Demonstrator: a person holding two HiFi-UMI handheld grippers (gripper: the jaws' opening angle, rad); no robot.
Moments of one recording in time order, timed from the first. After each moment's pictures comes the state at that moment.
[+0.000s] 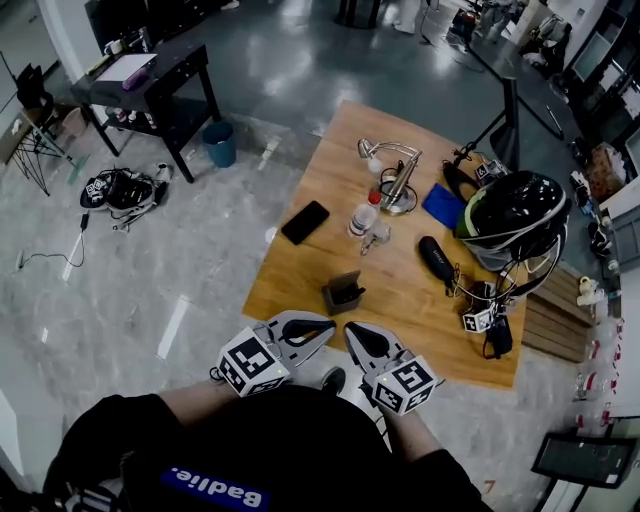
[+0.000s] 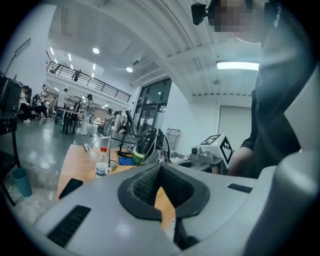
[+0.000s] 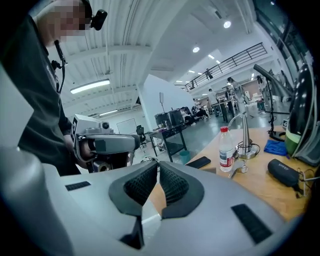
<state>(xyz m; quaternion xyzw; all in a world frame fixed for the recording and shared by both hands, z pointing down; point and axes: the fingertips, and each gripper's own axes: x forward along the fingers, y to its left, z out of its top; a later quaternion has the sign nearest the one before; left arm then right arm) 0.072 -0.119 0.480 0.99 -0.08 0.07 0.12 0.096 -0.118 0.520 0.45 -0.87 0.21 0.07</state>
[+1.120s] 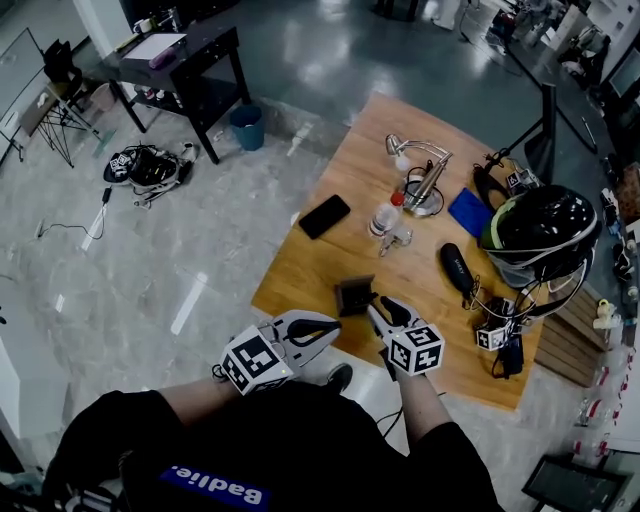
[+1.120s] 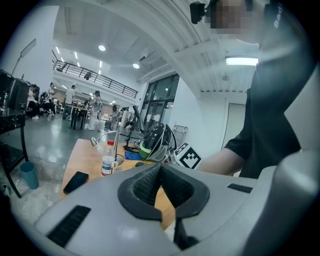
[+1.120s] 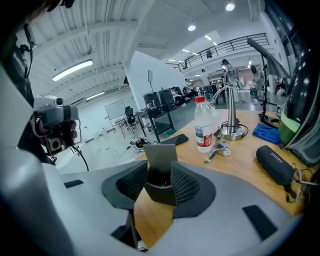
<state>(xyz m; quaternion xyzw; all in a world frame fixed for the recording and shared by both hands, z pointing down) 0.081 -0.135 0.501 0.98 -0.11 0.10 0.13 0.171 -0.190 0.628 0.46 -0.82 0.27 0.18</state>
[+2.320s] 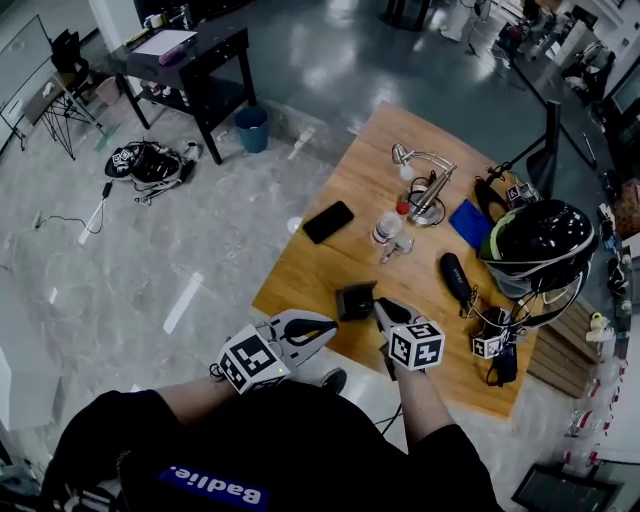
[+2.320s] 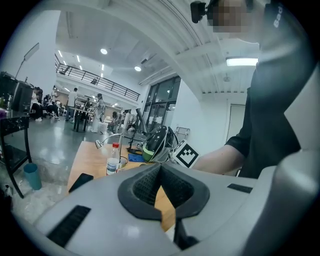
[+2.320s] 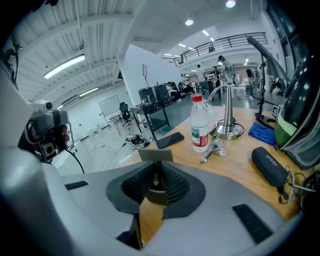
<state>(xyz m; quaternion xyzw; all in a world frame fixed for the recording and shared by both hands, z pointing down) 0.063 -0.140 0.495 0.98 -0.13 0.09 0.13 0.172 -0.204 0.622 0.48 -0.80 0.29 0.20</state>
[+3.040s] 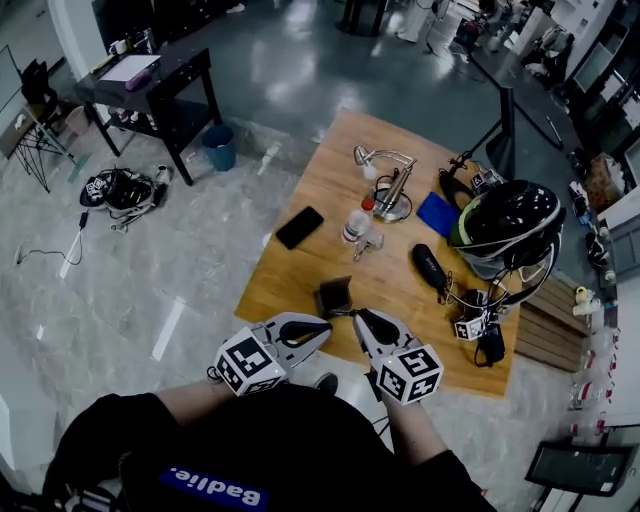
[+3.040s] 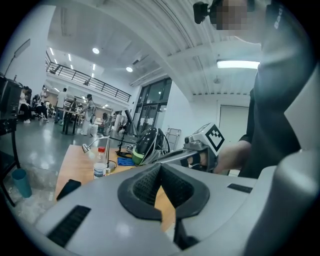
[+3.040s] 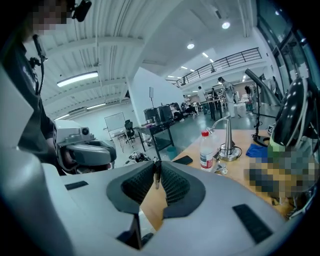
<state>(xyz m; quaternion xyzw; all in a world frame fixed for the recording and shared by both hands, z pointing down) 0.086 -0.117 0.481 0.99 -0.08 0.08 0.11 0.144 -0.143 0.509 0.50 -0.83 0.22 0.11</state>
